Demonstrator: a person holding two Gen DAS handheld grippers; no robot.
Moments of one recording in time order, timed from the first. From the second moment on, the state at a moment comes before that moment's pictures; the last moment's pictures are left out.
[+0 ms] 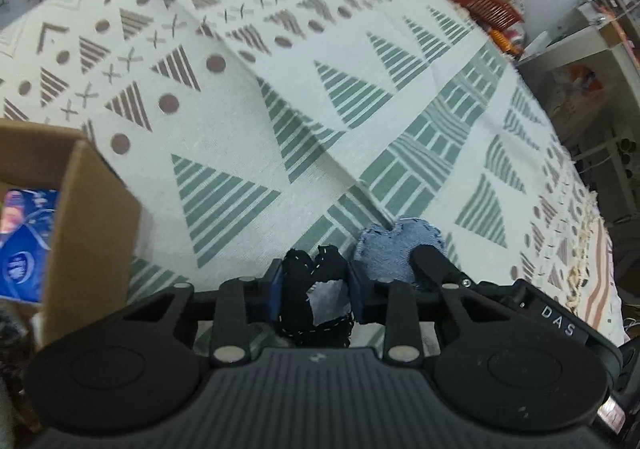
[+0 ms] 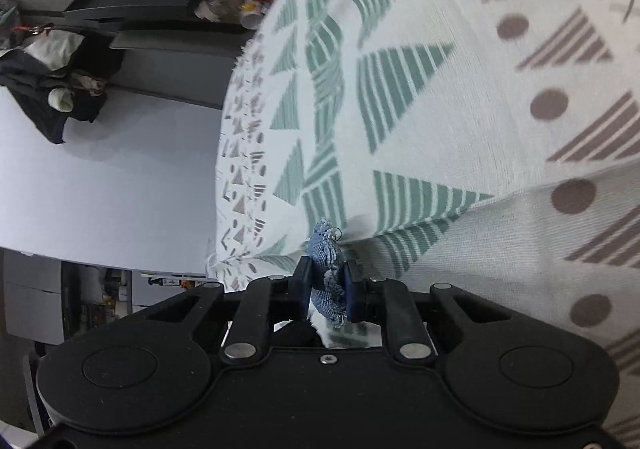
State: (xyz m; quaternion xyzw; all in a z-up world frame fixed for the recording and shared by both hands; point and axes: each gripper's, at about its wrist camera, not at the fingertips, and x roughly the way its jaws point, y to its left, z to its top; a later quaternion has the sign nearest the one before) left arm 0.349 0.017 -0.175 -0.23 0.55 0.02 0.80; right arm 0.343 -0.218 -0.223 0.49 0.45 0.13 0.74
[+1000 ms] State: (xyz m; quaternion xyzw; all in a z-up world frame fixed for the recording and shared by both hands) left arm 0.214 0.041 -0.036 -0.24 0.41 0.03 0.88; right arm 0.239 -0.224 -0.075 0.34 0.36 0.18 0.85
